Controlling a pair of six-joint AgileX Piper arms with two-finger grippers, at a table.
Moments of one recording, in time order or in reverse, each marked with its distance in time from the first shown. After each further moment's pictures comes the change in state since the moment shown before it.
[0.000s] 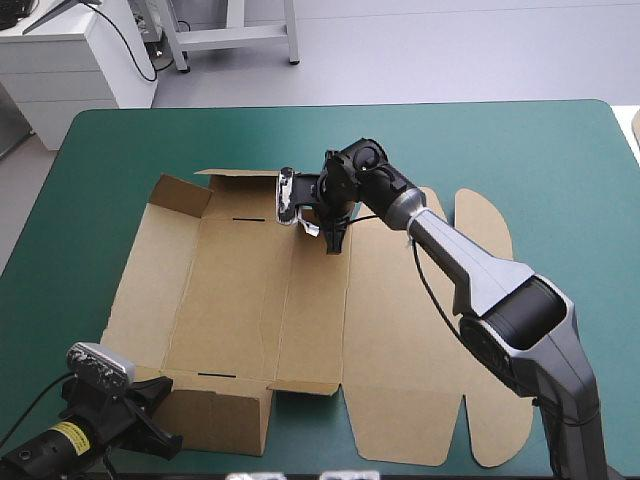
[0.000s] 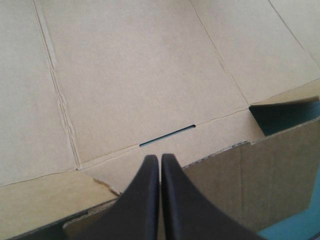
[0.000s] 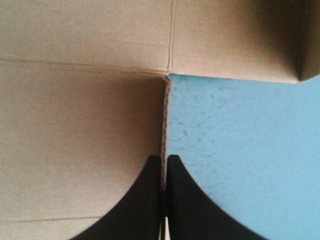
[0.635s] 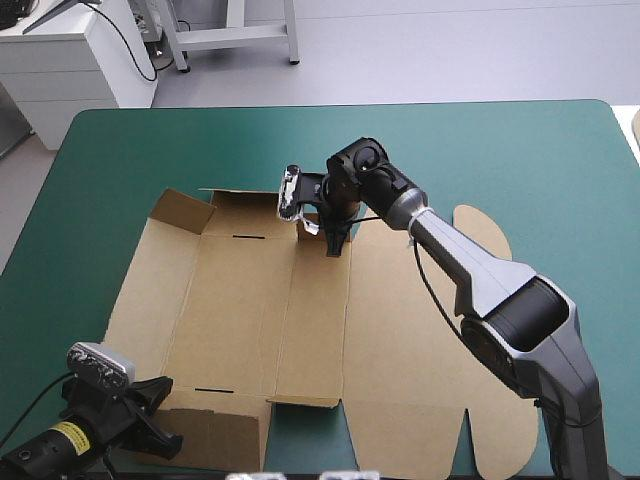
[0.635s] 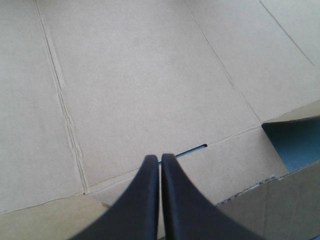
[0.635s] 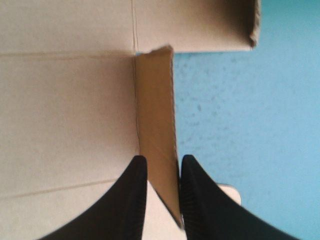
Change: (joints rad) left arm 0.000 0.000 0.000 0.000 0.000 0.000; right arm 0.001 -0.011 0.000 -0.051 0.070 0.144
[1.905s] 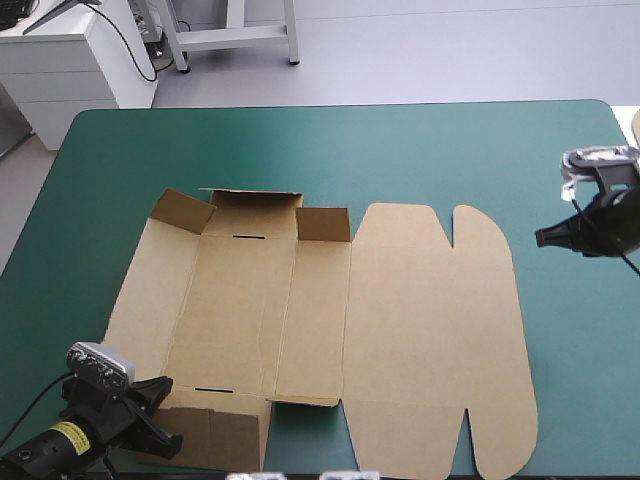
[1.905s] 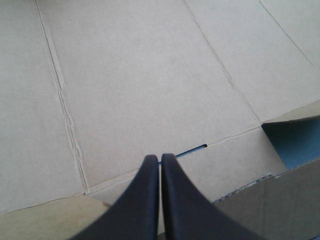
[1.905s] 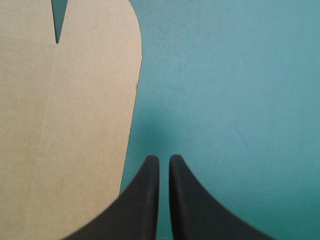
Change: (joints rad) left arm 0.000 0.000 0.000 0.000 -0.001 0.000; right arm -0.838 -0.791 0.707 0.150 0.101 0.540
